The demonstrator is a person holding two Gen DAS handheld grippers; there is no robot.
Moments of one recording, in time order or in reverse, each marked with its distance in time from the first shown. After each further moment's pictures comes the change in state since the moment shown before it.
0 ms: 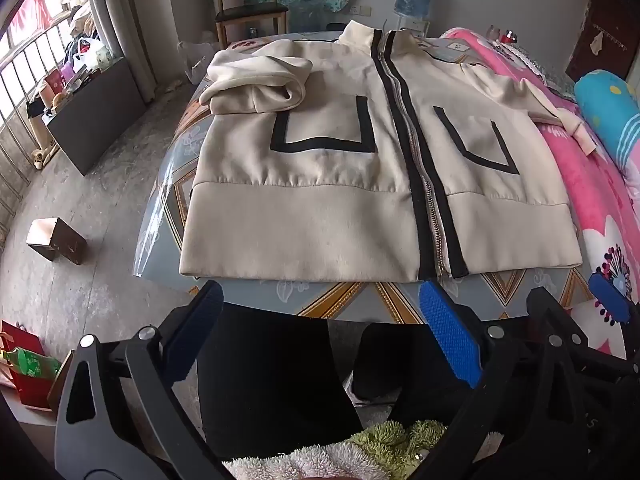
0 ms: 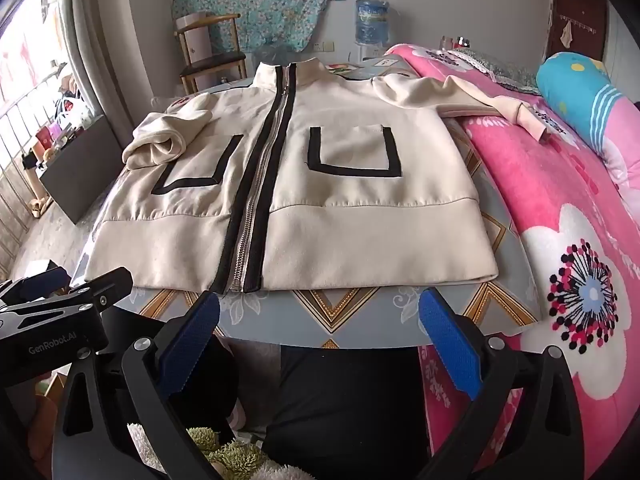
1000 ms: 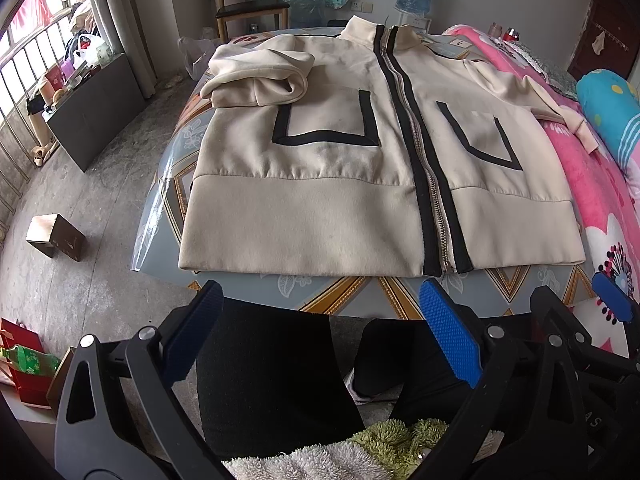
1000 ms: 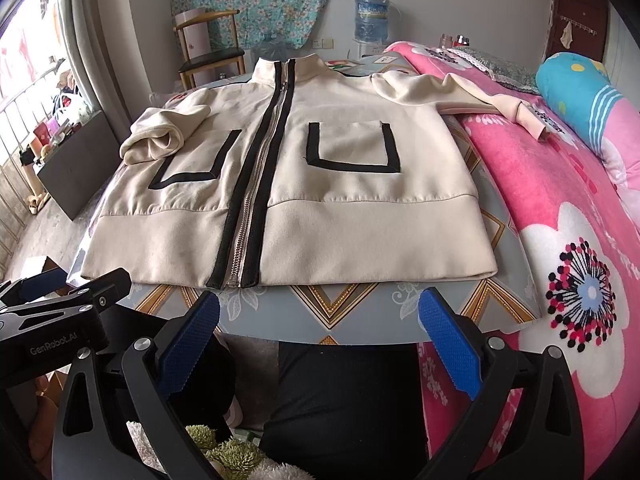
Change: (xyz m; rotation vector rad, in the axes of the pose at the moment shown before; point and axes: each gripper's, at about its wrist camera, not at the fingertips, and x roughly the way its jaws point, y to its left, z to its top) left arm 0.004 0.002 -0.002 -0.010 0.015 -0.001; right arm 0.001 0.001 -0.002 -0.002 0.008 -0.003
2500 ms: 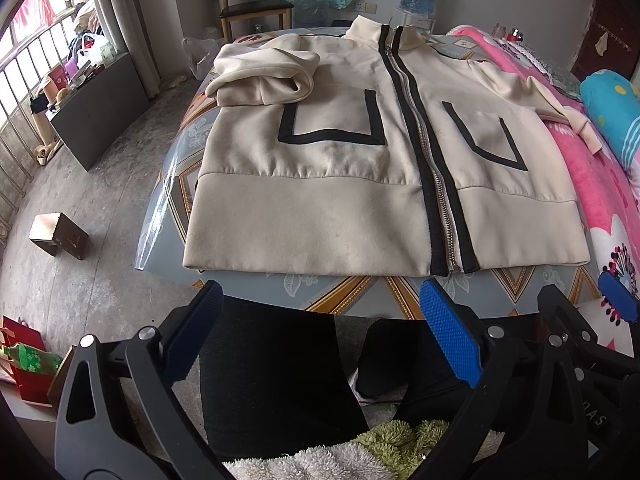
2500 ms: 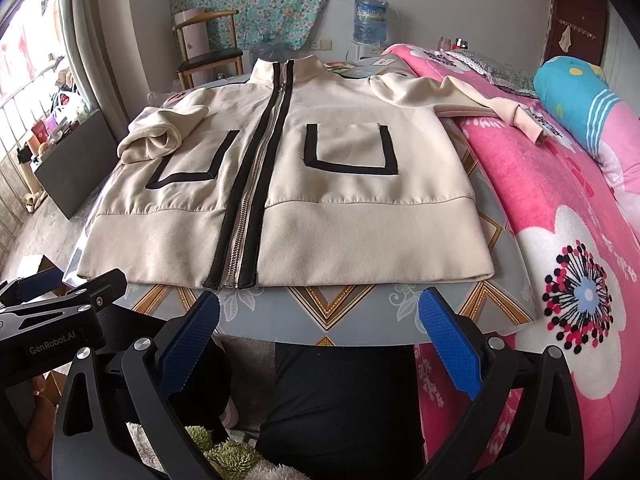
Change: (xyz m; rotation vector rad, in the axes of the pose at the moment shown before) left arm 0.002 0.005 -0.001 0.002 -0.002 0.003; right arm 0.000 0.000 0.000 -0.005 -0.001 -0.008
